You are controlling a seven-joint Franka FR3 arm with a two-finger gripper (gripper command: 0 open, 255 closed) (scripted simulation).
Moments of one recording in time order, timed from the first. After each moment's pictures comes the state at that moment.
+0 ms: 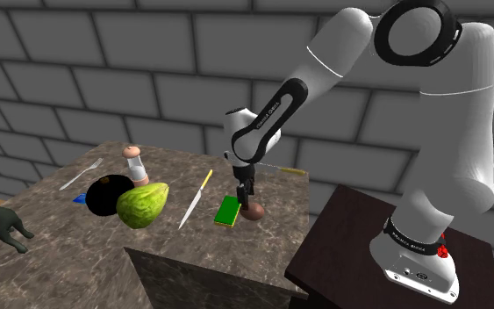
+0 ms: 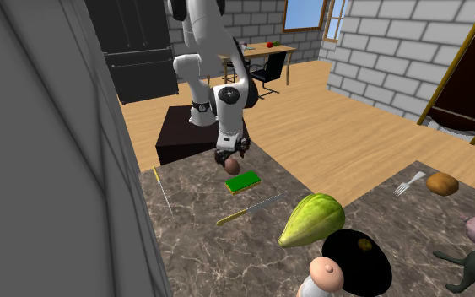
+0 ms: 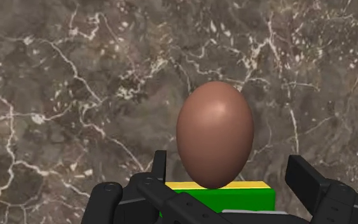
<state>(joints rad) 0.11 0.35 0.12 -2.23 0.08 2.37 -0.26</state>
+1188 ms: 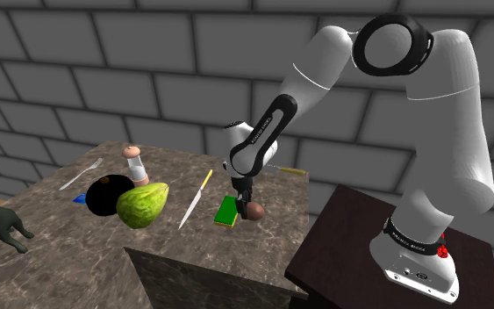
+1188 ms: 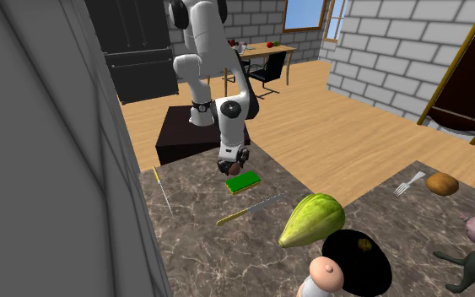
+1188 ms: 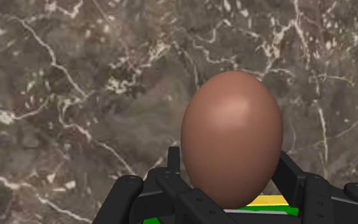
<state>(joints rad) 0.12 0.47 0.12 -2.20 0.07 2.46 -0.26</state>
